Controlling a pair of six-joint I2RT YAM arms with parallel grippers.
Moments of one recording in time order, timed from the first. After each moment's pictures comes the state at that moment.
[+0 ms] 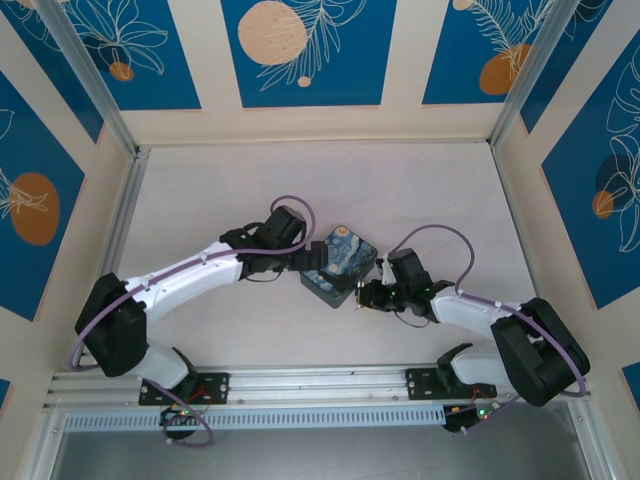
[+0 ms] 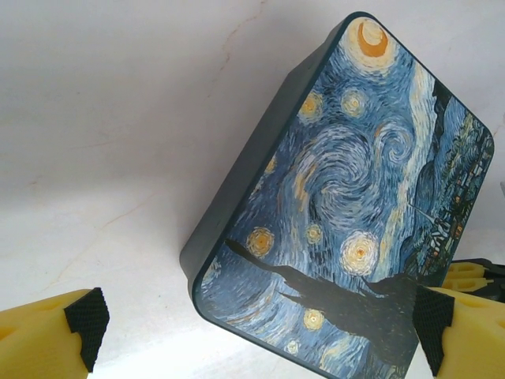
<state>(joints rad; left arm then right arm) -0.81 1.49 1.09 -0.56 -0.07 -0.71 0.49 1.25 0.37 -0.06 -0.39 0.66</state>
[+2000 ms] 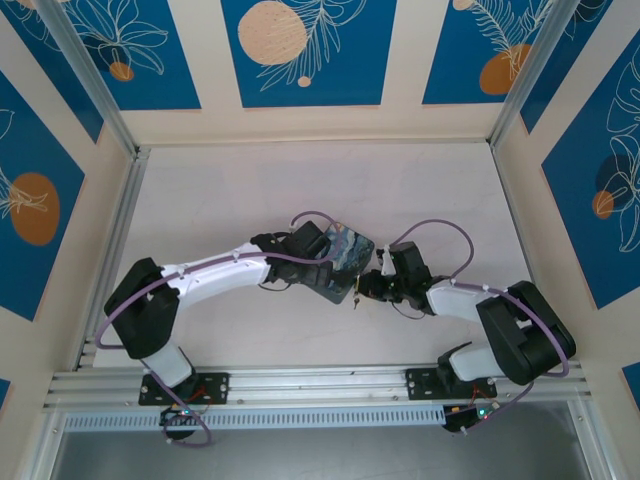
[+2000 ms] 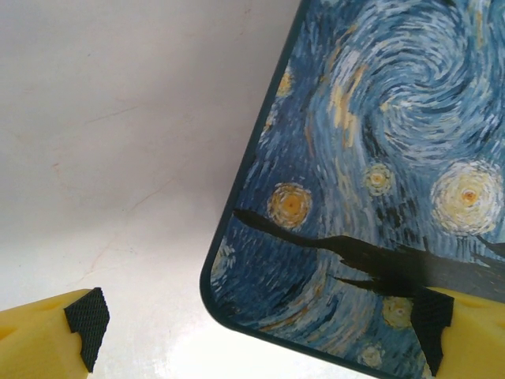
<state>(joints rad) -0.91 1.65 1.15 -0.66 -0.23 -0.63 0.44 1.37 0.39 0.10 -0.42 0.67</state>
